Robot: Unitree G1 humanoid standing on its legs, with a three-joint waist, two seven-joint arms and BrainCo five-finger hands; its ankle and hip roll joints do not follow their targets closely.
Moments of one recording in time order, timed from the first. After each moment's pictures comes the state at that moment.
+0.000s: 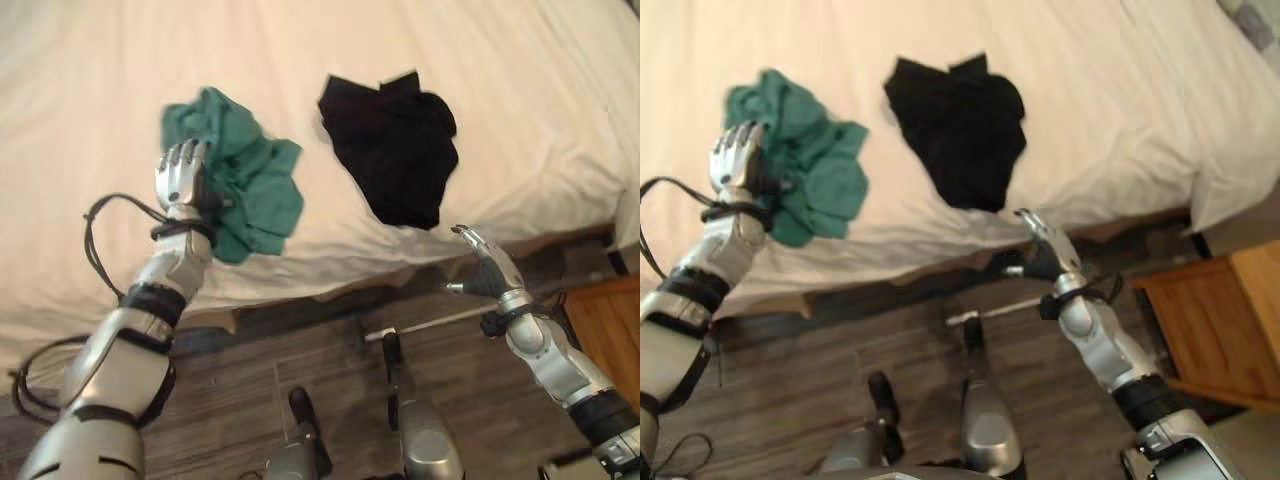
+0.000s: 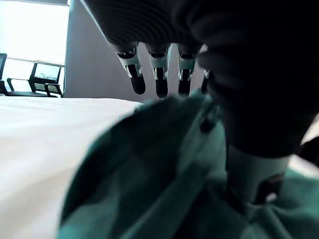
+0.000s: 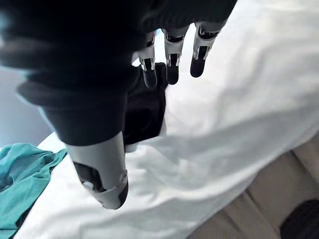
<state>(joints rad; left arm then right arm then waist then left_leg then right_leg) -0.93 0.71 -0.50 0.95 0.45 0.09 0.38 -0.23 -0.66 0.35 0.11 -0.35 -0.09 -0.27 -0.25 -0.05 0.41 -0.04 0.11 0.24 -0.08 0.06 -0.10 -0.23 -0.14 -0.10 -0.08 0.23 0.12</state>
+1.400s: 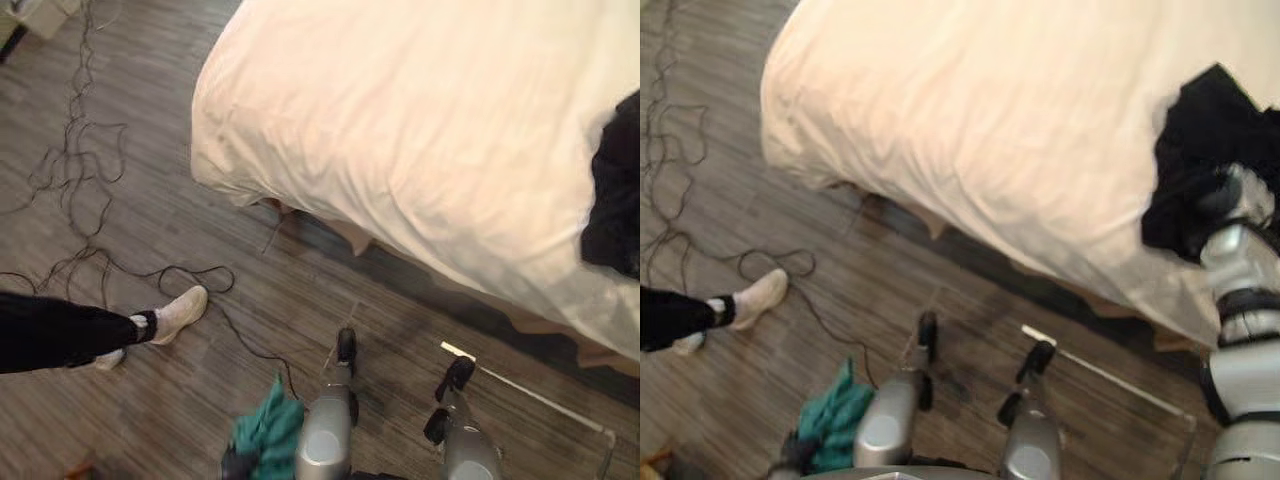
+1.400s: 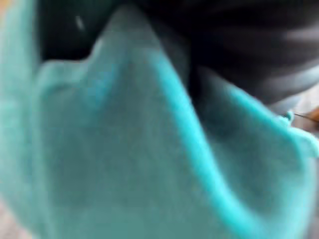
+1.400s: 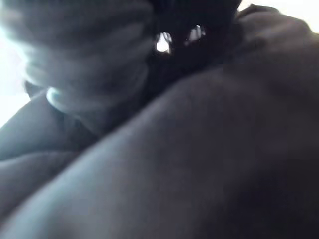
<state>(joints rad) 0.16 0.24 -0.15 0.82 -0.08 -0.06 0.19 -0.64 -0.92 0.27 0.94 -0.10 -0.01 -0.28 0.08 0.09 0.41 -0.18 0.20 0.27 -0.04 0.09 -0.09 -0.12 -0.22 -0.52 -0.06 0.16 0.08</state>
